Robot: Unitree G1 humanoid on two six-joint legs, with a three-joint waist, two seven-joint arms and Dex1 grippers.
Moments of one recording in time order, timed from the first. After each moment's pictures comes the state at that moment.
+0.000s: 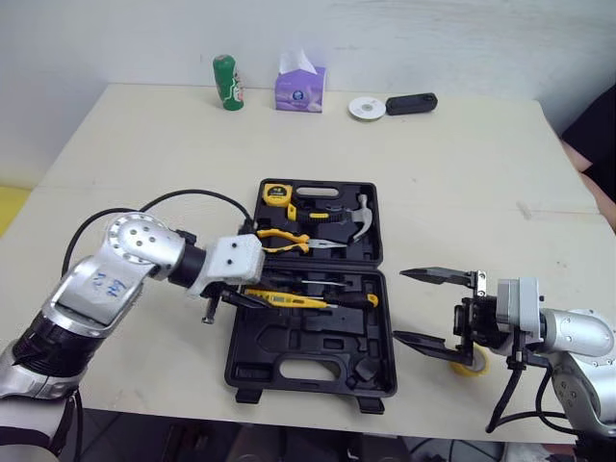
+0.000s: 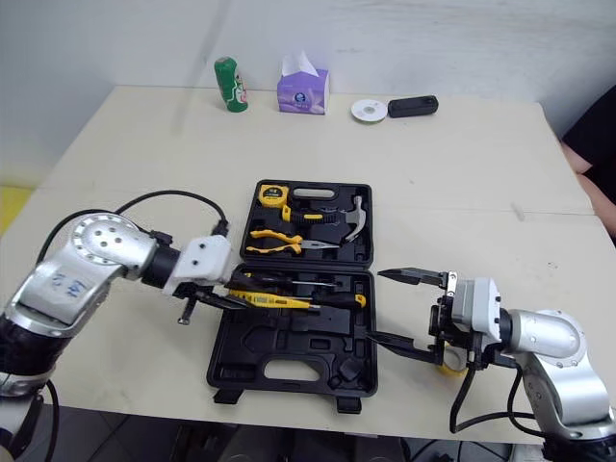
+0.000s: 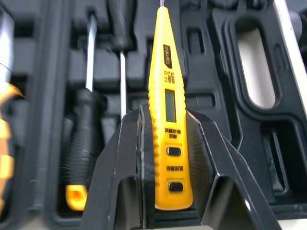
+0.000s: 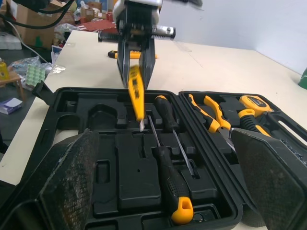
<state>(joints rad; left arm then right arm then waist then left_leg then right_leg) -0.62 0.92 -0.33 -0.32 -0.24 0.57 -1.24 0.03 -0.71 -0.16 -0.37 0.59 0.00 1.19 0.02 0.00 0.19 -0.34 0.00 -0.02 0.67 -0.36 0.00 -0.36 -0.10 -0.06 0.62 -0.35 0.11</state>
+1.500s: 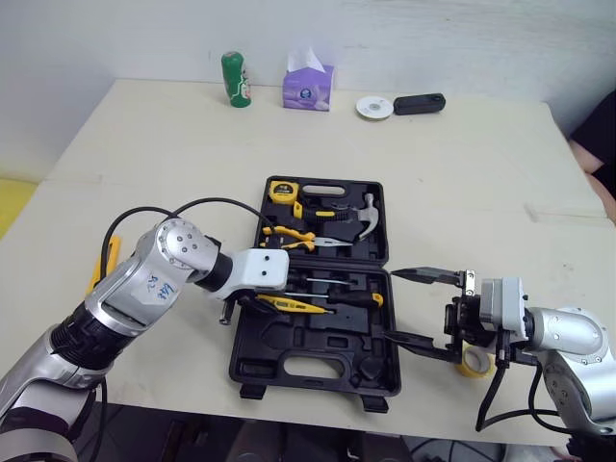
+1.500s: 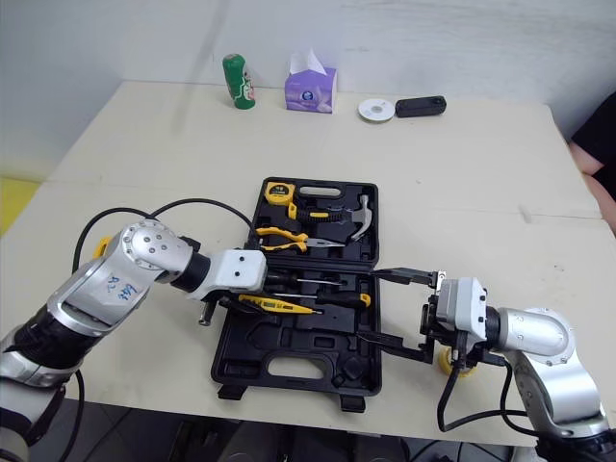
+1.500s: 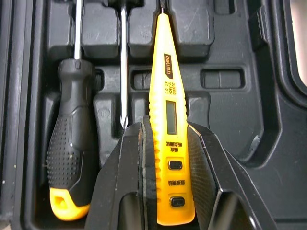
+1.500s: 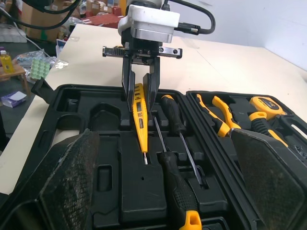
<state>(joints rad) -0.70 0.86 -0.46 -0.33 -0.05 0.67 -1.23 0.01 -0.70 -0.12 -0.39 0.55 0.00 1.16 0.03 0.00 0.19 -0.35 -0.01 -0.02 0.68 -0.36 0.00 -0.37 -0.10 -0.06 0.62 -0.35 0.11</state>
